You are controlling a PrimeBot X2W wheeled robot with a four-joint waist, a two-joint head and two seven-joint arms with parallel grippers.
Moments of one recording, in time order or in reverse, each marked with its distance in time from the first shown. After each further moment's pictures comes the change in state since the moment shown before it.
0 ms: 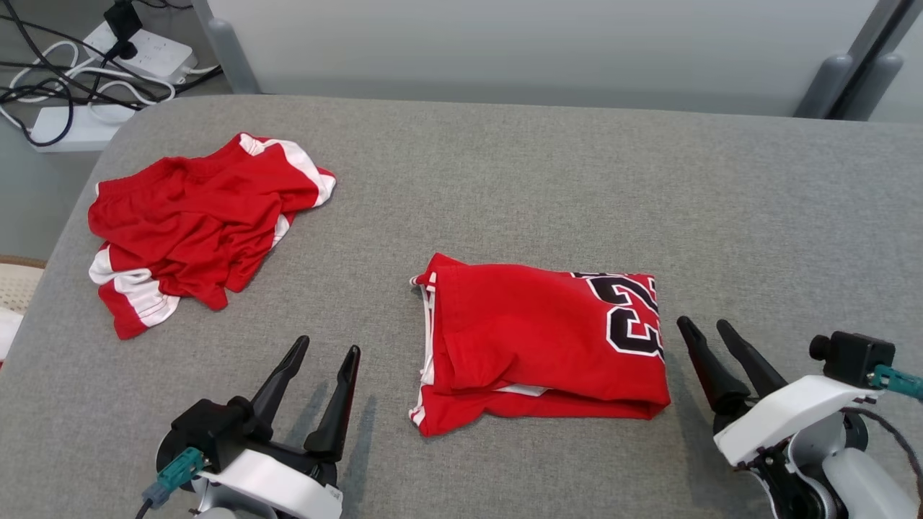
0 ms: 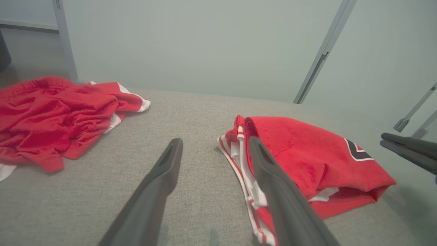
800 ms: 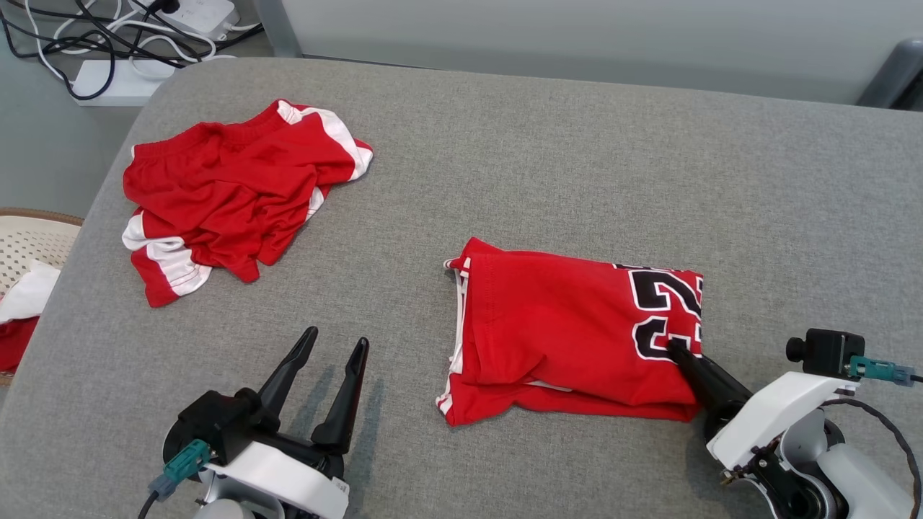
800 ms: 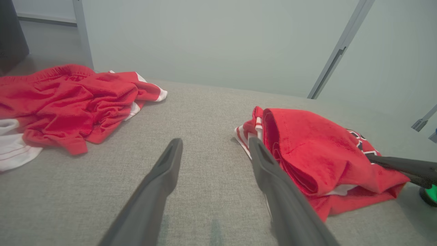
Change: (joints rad) left arm -0.027 -0.005 -0.020 0.000 0.002 0.000 0.000; right arm -0.078 -0.086 0.167 0.061 0.281 -0.003 0.103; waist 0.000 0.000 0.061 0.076
